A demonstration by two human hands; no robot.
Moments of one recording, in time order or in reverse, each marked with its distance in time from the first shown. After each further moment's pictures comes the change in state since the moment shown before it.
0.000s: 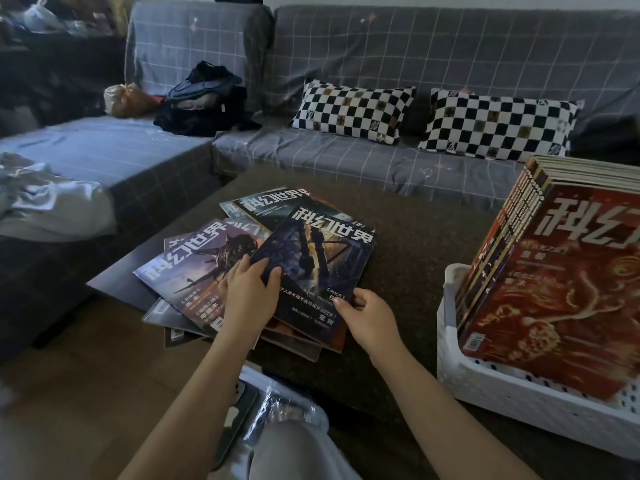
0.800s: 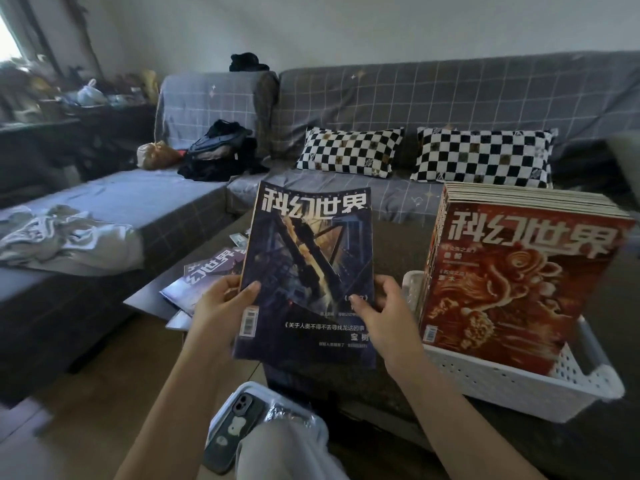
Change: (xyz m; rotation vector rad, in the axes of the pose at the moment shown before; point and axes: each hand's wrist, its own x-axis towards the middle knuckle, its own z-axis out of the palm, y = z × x) left_hand -0.099 0.046 -0.088 -0.963 -0.027 -0.142; right_hand -0.088 -0.026 -0.082 0.285 0.045 -0.263
